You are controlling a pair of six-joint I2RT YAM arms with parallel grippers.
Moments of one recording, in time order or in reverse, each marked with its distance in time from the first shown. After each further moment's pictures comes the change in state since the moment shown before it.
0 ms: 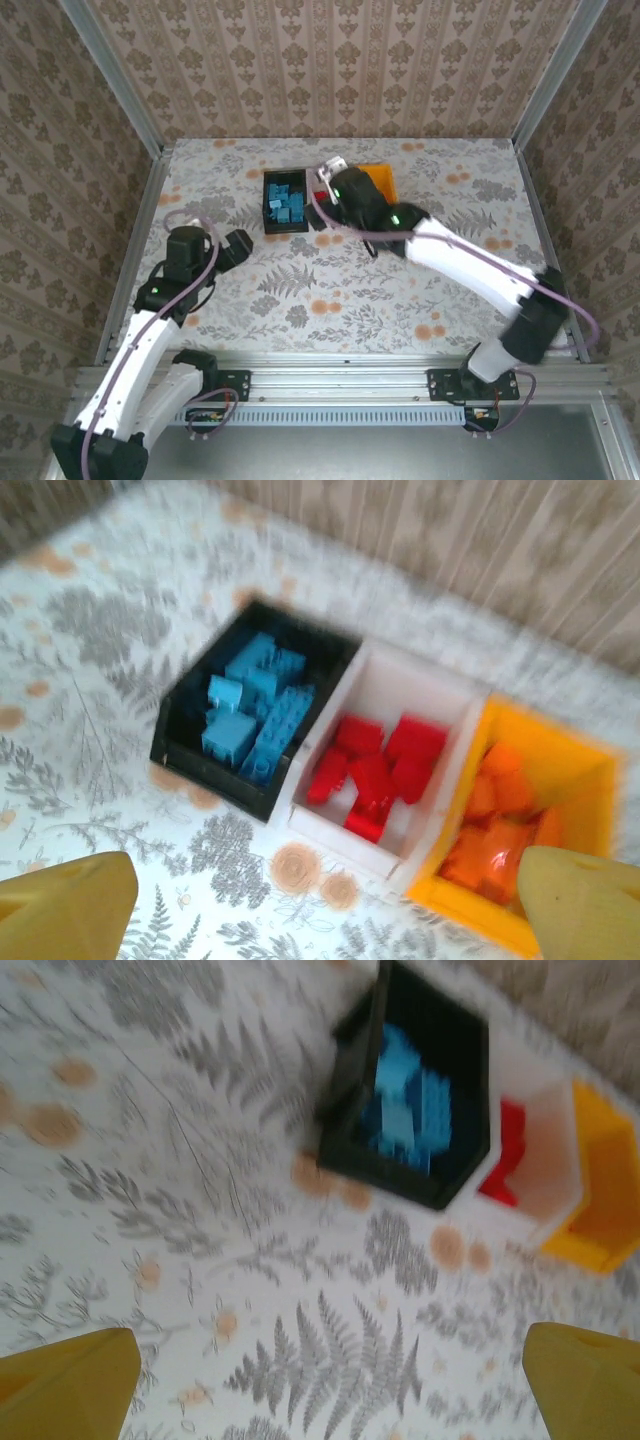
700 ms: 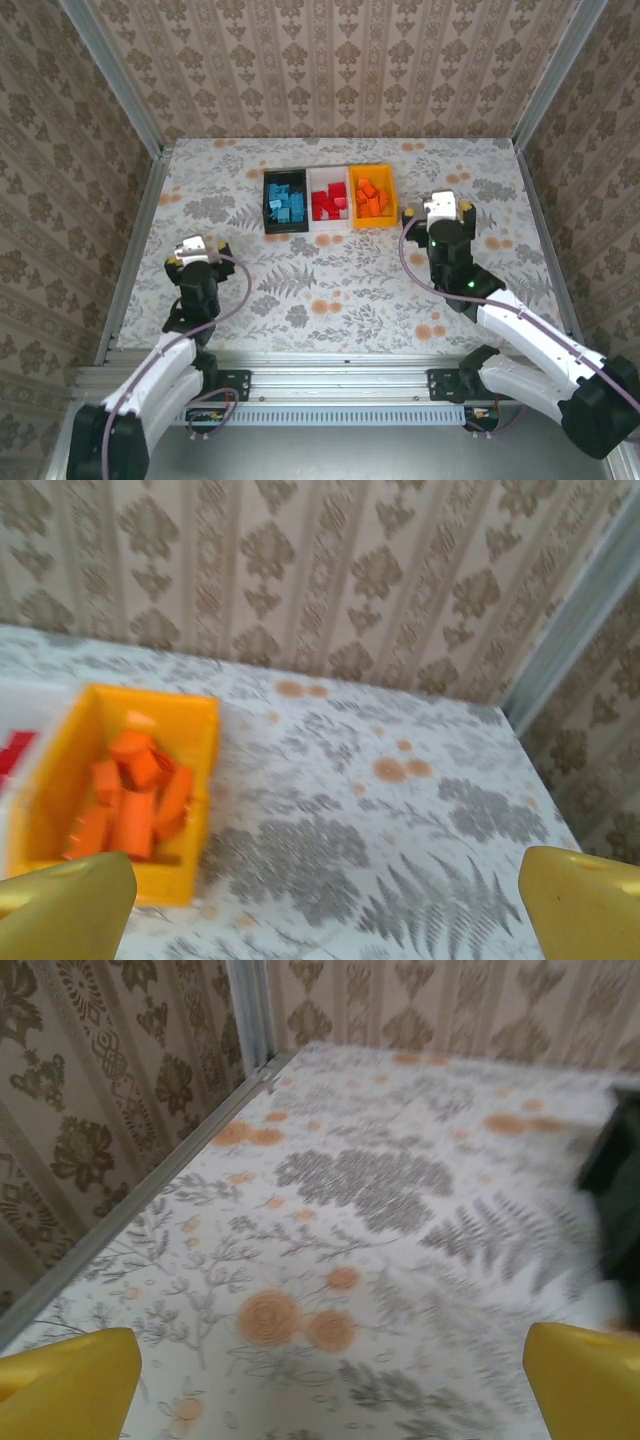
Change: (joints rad) left arm 0.022 0.036 -0.541 0.892 -0.484 0.594; right arm -0.337 -0.543 -0.789 0.481 0.234 -0.115
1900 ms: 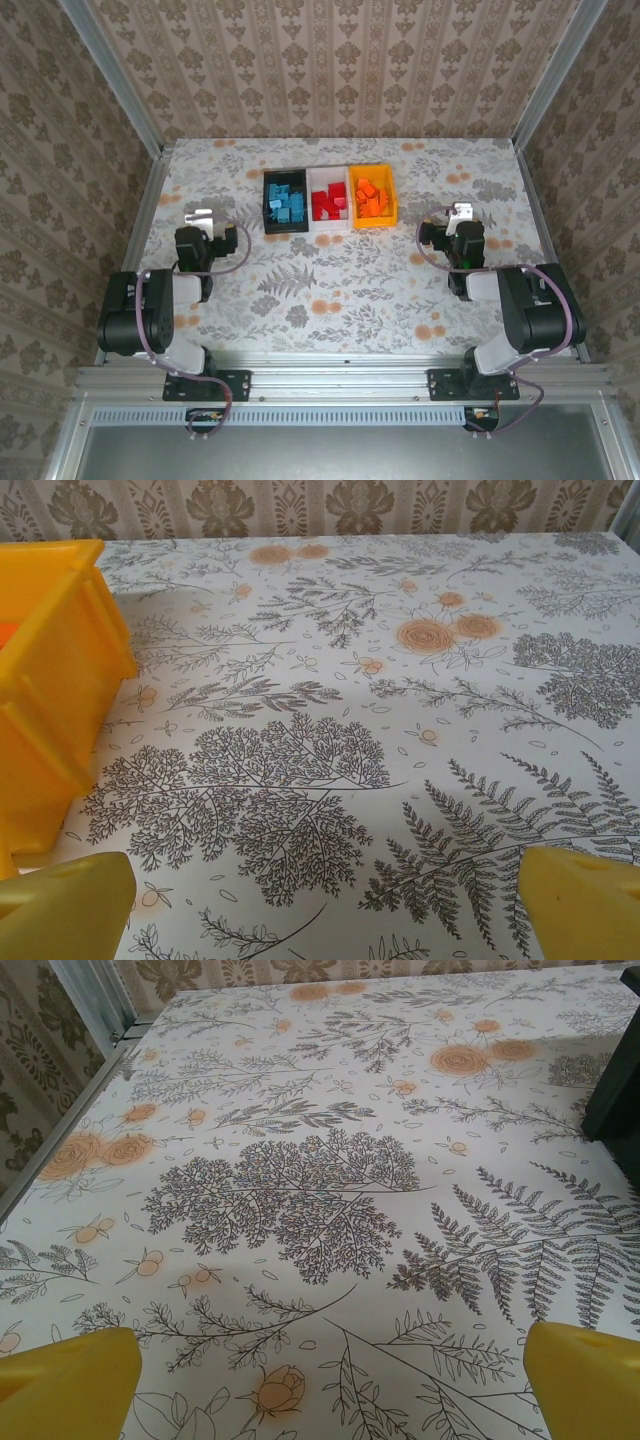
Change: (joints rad) left arm 0.259 0.750 0.219 0.467 0.481 0.177; right arm -0.476 0.588 -0.189 0.698 -0.550 0.097
